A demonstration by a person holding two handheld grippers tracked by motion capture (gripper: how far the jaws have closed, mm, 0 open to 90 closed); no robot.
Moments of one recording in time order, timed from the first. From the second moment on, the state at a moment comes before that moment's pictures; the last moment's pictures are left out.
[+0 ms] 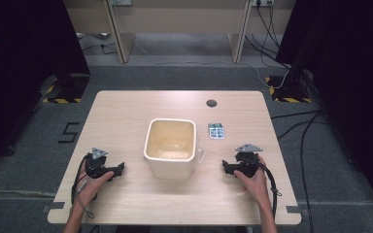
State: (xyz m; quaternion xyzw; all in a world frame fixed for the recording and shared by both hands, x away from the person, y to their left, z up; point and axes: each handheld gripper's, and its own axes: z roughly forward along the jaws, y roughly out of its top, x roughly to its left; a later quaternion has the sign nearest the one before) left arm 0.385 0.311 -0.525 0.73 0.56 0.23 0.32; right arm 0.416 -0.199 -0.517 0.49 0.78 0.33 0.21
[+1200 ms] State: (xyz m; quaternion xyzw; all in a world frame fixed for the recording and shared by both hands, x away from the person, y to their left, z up) left arm 0.385 0.311 -0.525 0.73 0.56 0.23 0.32; right arm 0.433 -0.179 -0.484 0.50 0.75 0.38 0.23
